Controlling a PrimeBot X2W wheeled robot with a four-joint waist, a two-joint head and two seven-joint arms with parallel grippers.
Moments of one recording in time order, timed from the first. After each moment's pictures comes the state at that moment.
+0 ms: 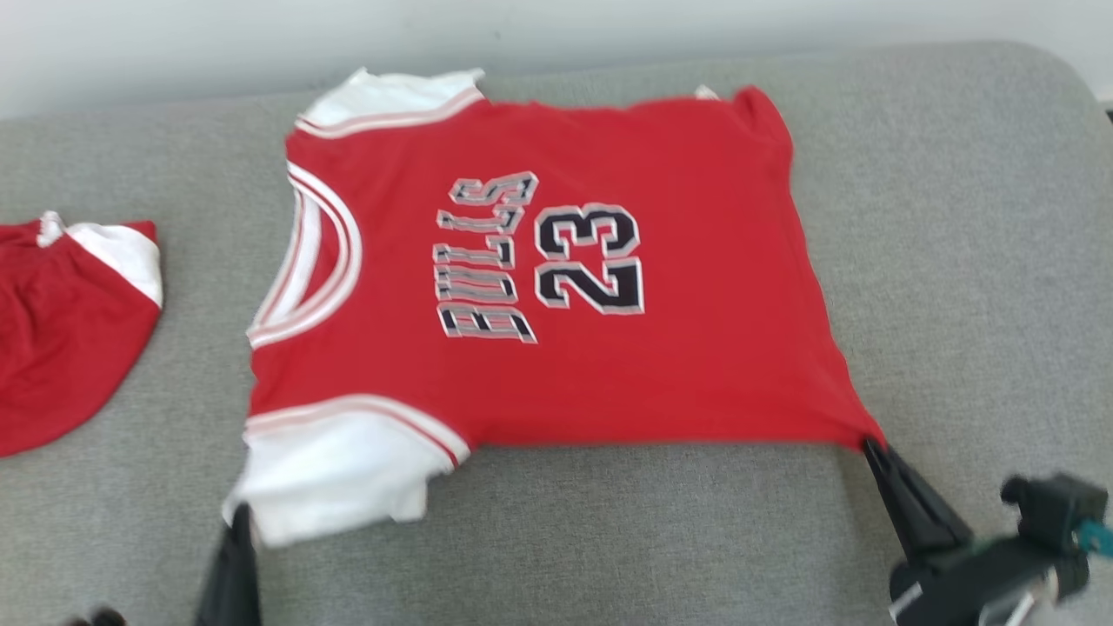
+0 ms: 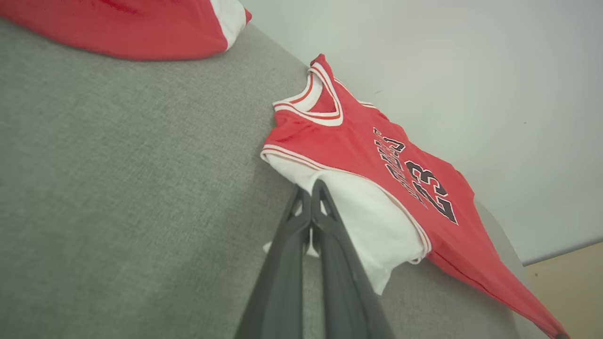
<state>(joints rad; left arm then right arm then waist) 0.06 0.28 -0.16 -0.08 -0.90 0.10 -0.26 -0.22 -0.54 0.51 0.28 0.90 0.13 -0.26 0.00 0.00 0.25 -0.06</state>
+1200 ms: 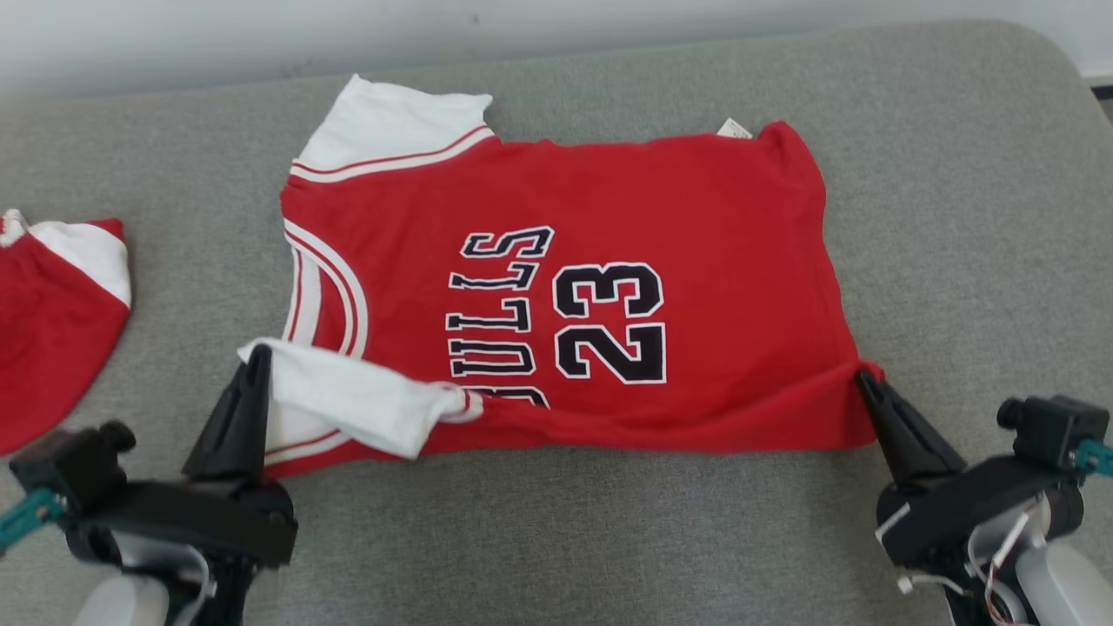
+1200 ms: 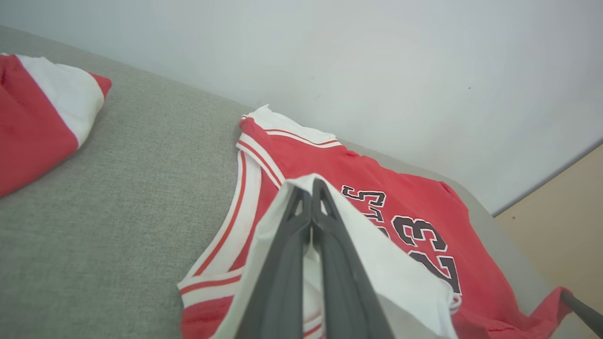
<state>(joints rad) -0.20 0.31 -0.18 0.04 -0.78 -0.04 -0.13 -0.17 -0.36 0.22 0.13 0.72 0.13 0.04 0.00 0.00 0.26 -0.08</state>
